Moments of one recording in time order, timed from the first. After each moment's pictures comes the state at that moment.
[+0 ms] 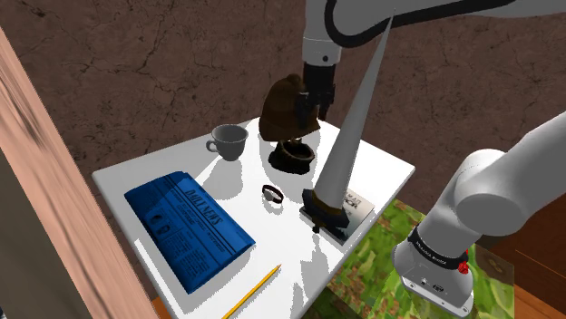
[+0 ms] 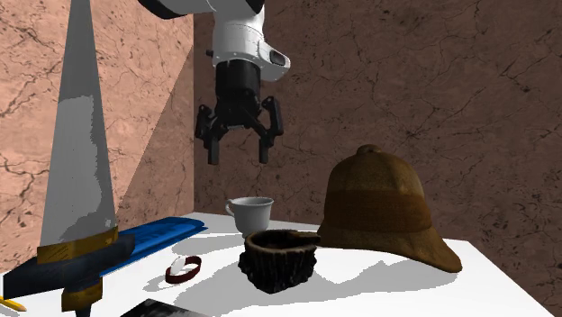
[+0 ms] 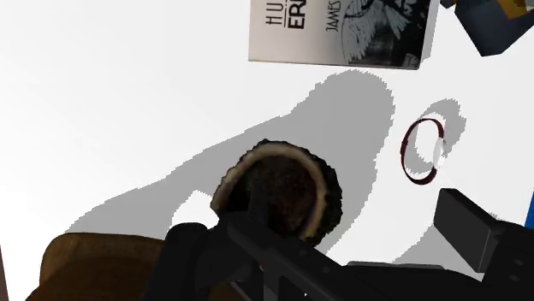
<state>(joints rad) 0.06 -0.36 0.16 -2.28 0.04 1.82 0.19</state>
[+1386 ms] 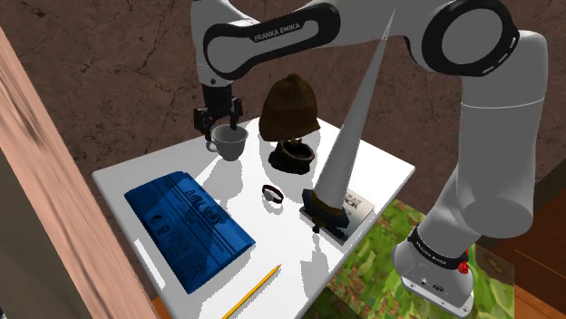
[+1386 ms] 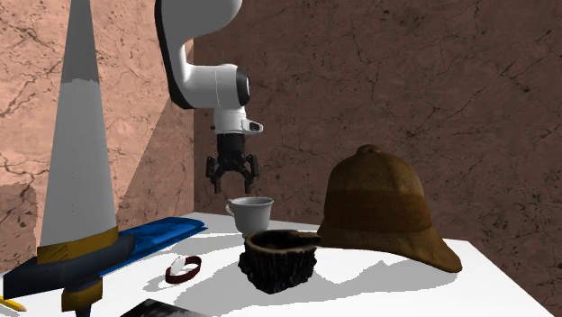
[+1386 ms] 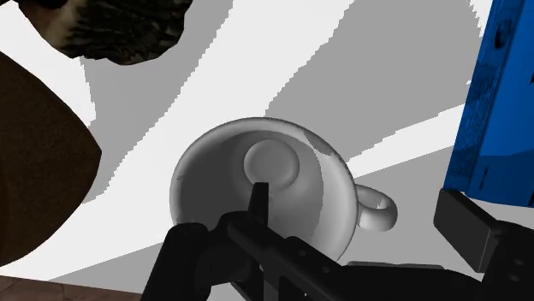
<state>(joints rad) 0.17 0.44 0.25 -1.55 -0.15 1.95 0.43</state>
